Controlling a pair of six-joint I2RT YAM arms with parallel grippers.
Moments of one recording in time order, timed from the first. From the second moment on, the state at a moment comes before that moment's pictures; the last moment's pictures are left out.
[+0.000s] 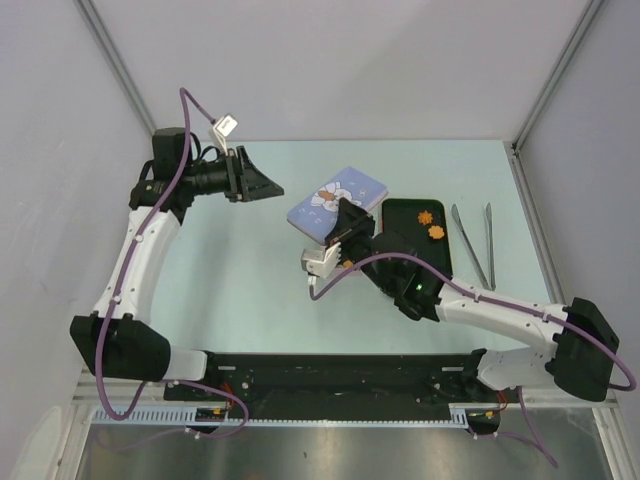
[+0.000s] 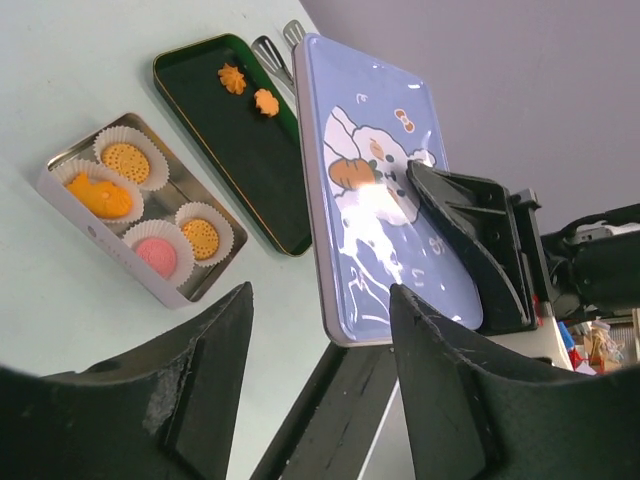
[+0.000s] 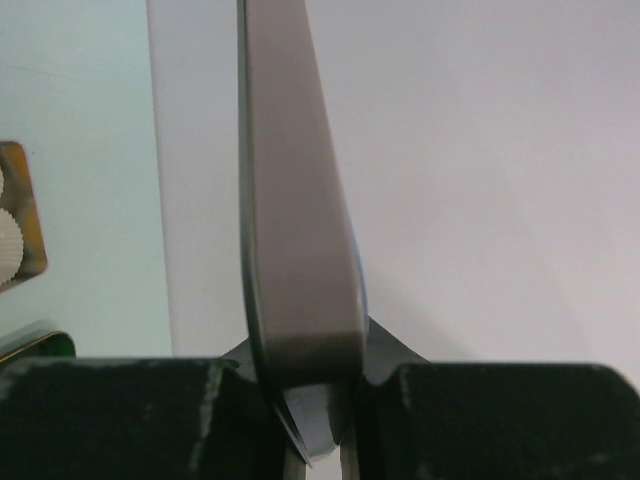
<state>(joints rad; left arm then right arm) -0.08 1.37 1.42 -0.57 1.02 -0.33 1.02 1.25 0.89 0.34 0.36 -1.50</state>
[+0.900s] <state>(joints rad) -0.07 1.43 1.30 -0.36 1.18 -0.51 1.12 1.35 0.85 0.62 0.34 -1.67</state>
